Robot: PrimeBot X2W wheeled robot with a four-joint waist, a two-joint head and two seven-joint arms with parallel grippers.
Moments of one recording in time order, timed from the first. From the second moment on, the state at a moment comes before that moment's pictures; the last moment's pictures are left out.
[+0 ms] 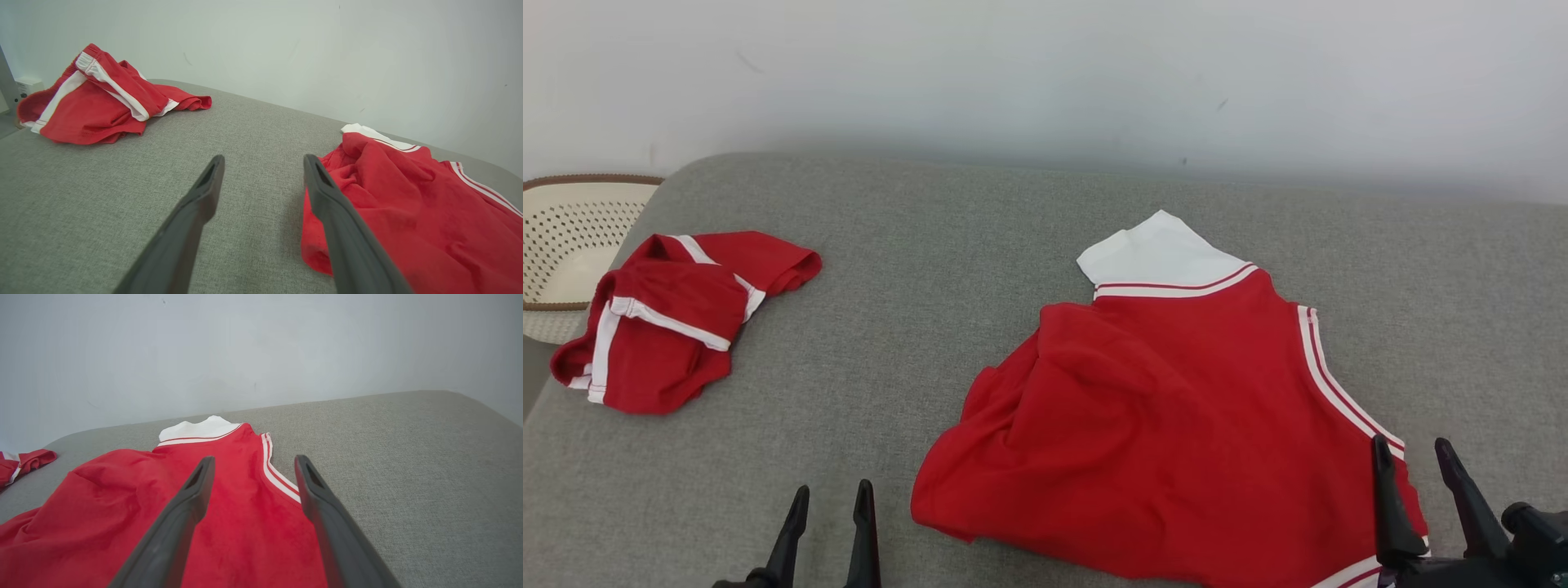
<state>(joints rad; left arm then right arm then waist) -0.02 0.05 -0.14 0.04 -0.26 0.10 -0.26 0.10 -0.11 0.02 -0.15 0.23 0.13 0.00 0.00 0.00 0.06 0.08</state>
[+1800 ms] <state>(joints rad) -0.59 0.30 -0.30 0.21 -0.29 -0.13 -0.01 -0.03 -0.09 0.18 0.04 0.20 0.13 -0.15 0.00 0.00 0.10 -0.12</state>
